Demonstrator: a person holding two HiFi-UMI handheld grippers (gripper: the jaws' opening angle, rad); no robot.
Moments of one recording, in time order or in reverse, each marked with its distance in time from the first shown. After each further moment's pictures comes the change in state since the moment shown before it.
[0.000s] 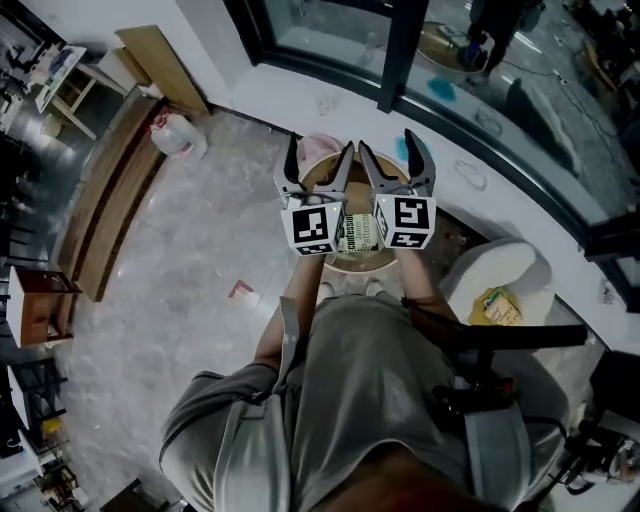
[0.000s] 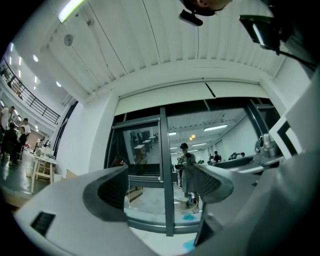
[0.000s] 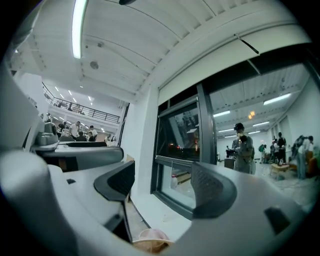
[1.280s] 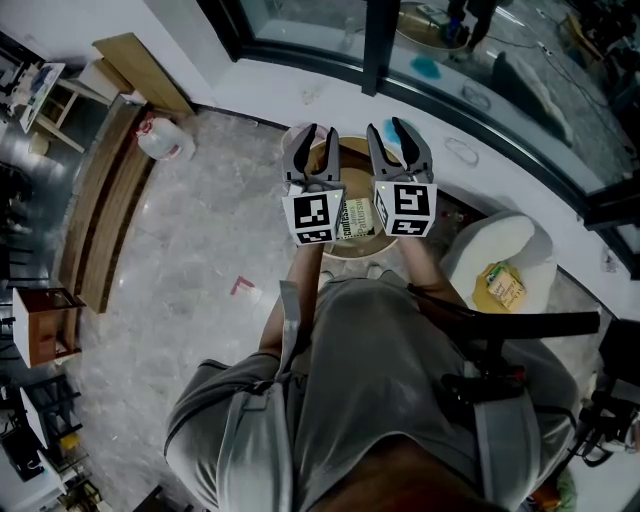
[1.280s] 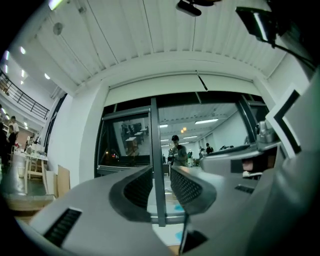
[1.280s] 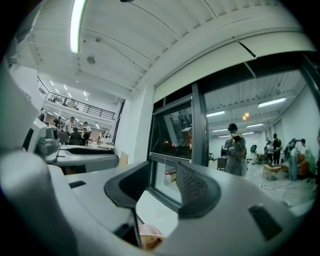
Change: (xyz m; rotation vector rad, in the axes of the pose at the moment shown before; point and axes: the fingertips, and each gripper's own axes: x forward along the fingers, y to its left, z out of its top) left arm 0.007 -0.034 -0.024 0.006 0.091 -0.105; right arm -0.019 -0.025 -0.004 -0.013 0.027 -0.067
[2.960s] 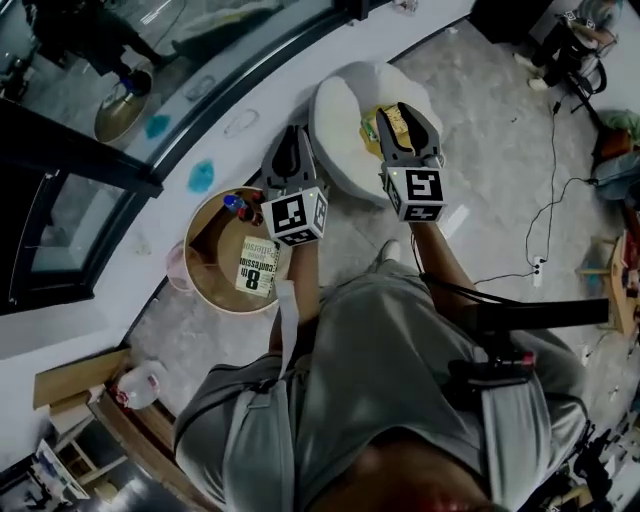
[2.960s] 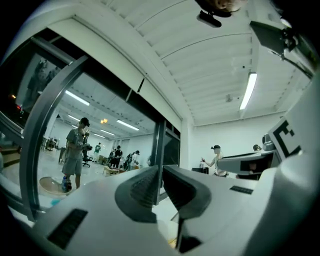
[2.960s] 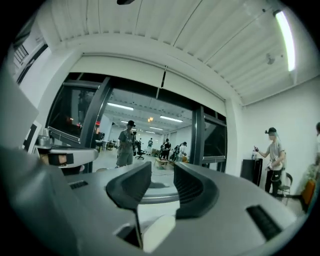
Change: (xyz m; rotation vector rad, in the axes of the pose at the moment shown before) left arm -0.060 -0.427 0.022 -0.301 0.018 -1.058; right arm -0.460 -0.219 0.013 -0.073 0.143 -1.176
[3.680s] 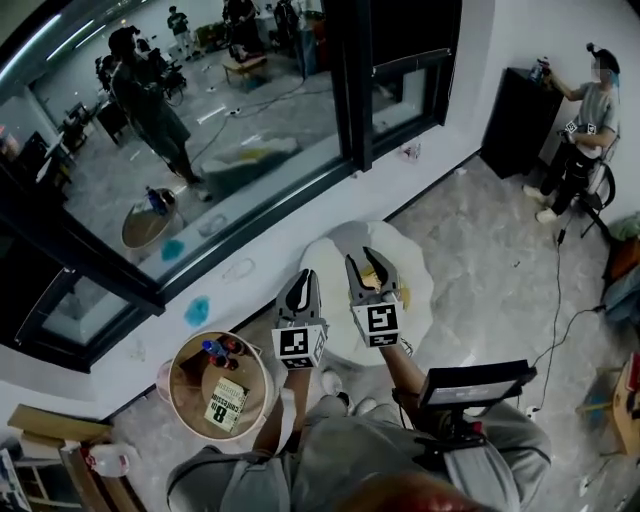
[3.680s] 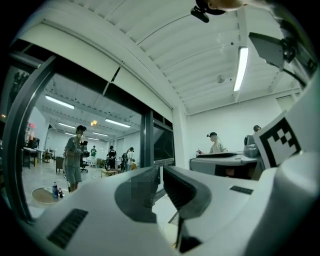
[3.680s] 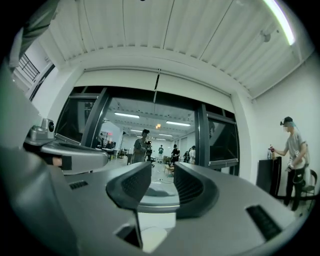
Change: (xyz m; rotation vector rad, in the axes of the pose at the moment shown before) left arm 0.181 -0.175 -0.039 0.134 0.076 -0.023; right arm 0.103 -0.182 -0.031 0.053 -0.096 0.179
